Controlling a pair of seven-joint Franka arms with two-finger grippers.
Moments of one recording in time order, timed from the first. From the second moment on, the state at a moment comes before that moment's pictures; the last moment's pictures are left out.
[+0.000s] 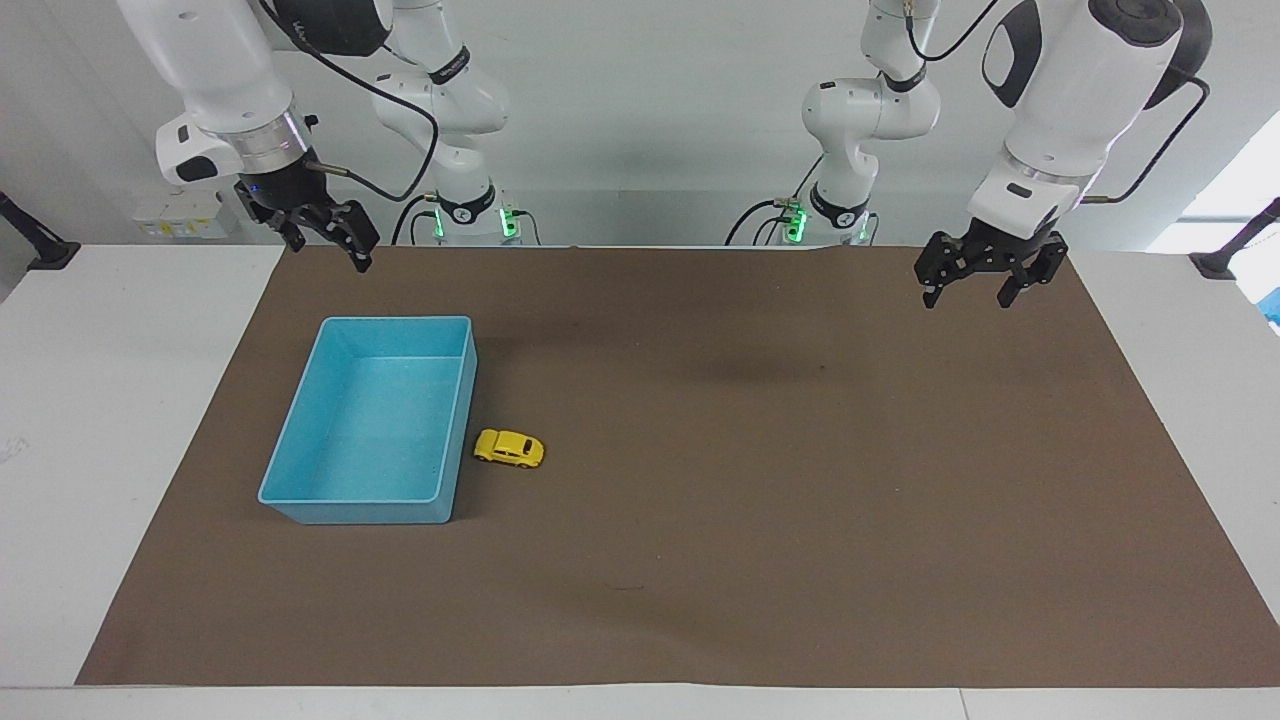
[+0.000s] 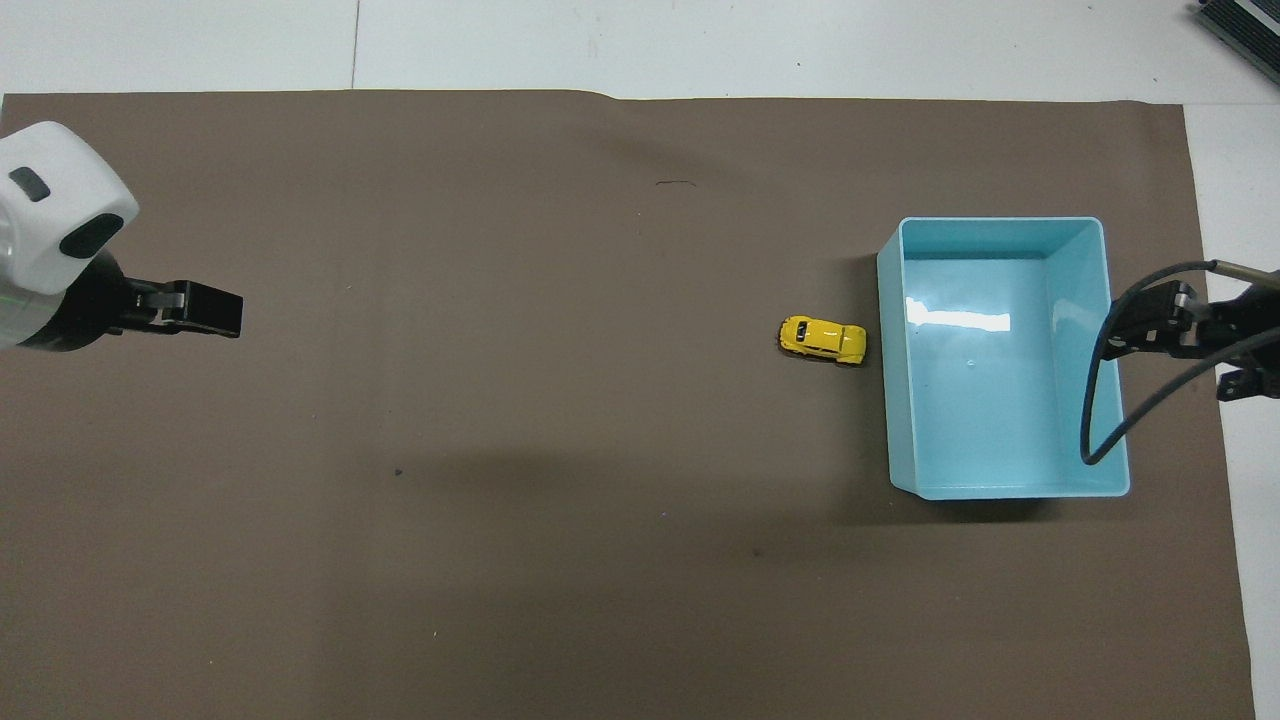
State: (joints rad) left arm -0.06 -0.05 -0.09 -1.67 0.02 1.68 -0.07; right arm -0.05 -0.04 0.04 -1.60 -0.03 1.50 0.42
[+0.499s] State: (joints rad) left arm -0.06 -0.07 -0.09 -1.67 0.02 1.67 -0.07; right arm -0.04 -0.04 0.10 -1.61 0.01 1.53 0.80
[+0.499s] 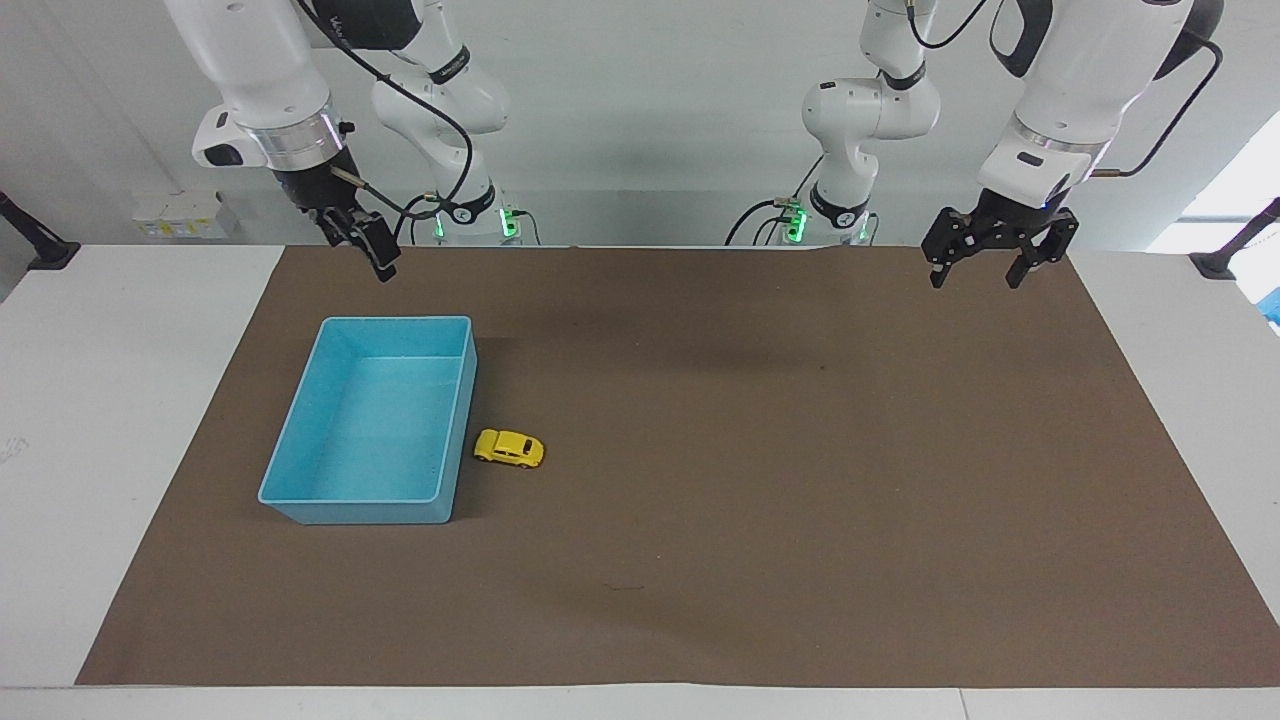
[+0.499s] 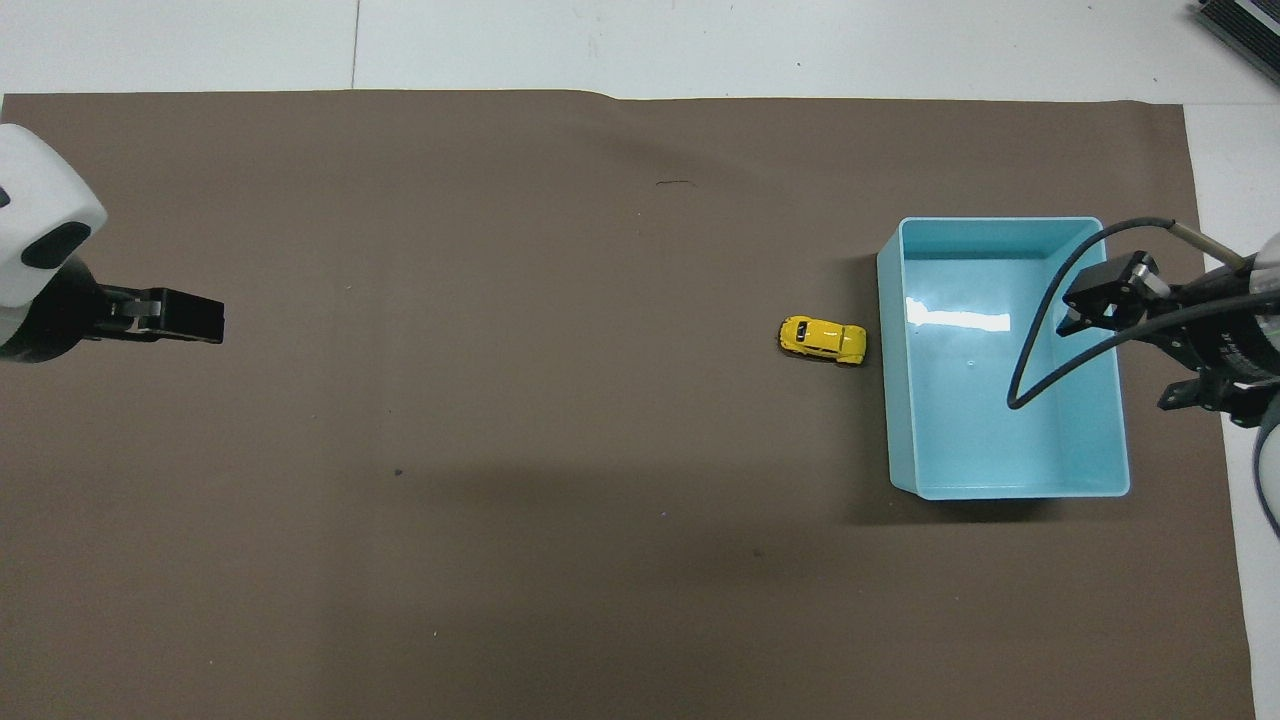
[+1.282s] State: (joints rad) left arm -0.06 -0.10 -0.09 -1.67 0.02 1.56 -0.06; right arm 0.00 -0.01 0.18 -1.66 0.04 1.68 1.44
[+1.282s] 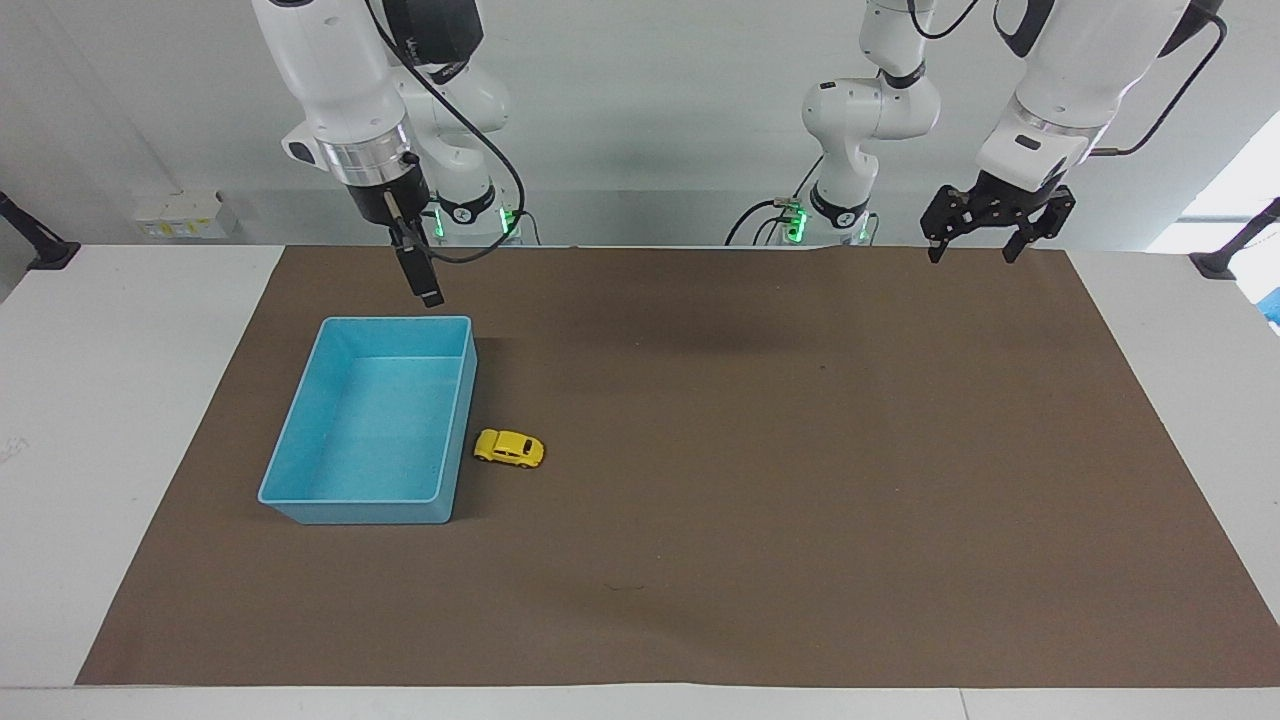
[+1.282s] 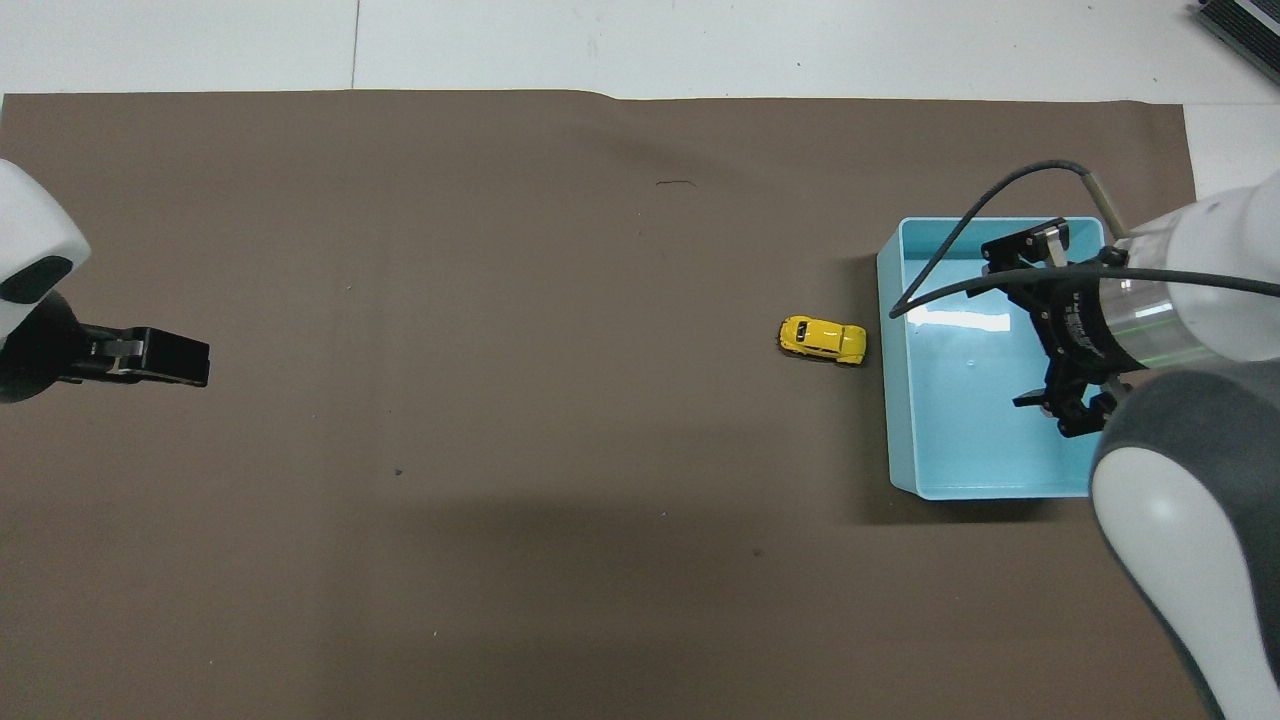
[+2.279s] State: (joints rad) left arm -0.03 -0.13 -0.07 -1.68 -0.04 1.66 -0.02; right arm 0.07 0.25 0.18 -1.71 -0.03 1.94 1.81
